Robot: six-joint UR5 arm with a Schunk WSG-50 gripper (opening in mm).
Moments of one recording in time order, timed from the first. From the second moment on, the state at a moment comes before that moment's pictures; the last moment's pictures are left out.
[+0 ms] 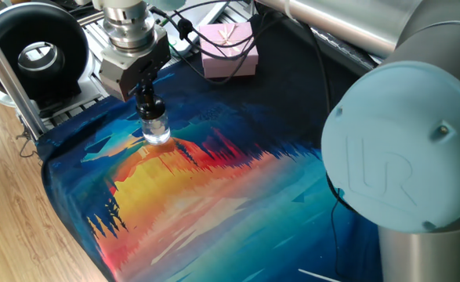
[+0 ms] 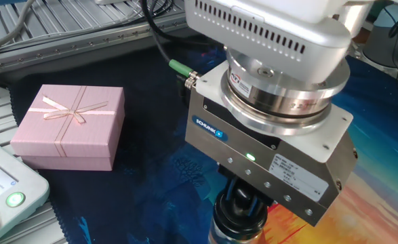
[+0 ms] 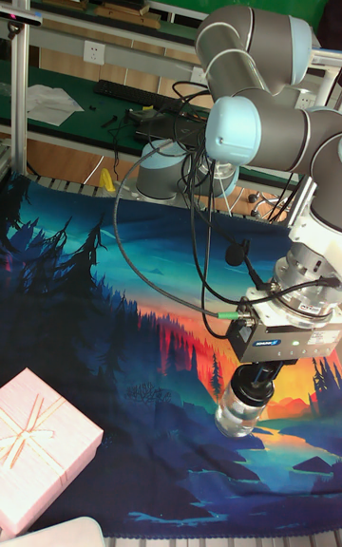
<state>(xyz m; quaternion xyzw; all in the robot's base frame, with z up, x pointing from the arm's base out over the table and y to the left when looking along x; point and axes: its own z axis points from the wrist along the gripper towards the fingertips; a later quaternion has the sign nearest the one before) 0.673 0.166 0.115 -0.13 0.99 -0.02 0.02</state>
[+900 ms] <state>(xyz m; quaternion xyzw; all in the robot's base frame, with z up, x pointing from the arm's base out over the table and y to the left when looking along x) 0.671 0.158 0.116 -0.13 0.99 -0.03 0.02</state>
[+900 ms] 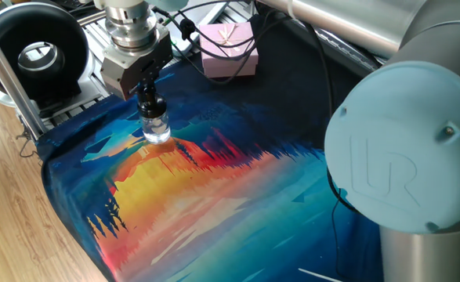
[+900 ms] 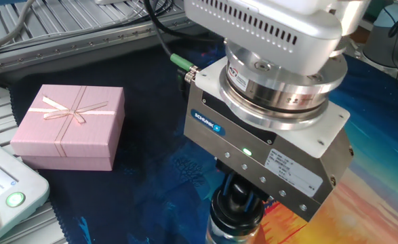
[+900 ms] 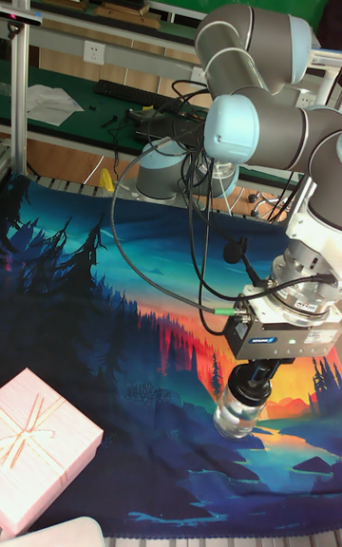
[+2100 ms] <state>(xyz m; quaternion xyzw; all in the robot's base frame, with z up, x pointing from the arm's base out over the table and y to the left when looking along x) 0.680 0.155 0.124 -0.21 0.98 -0.01 0.02</state>
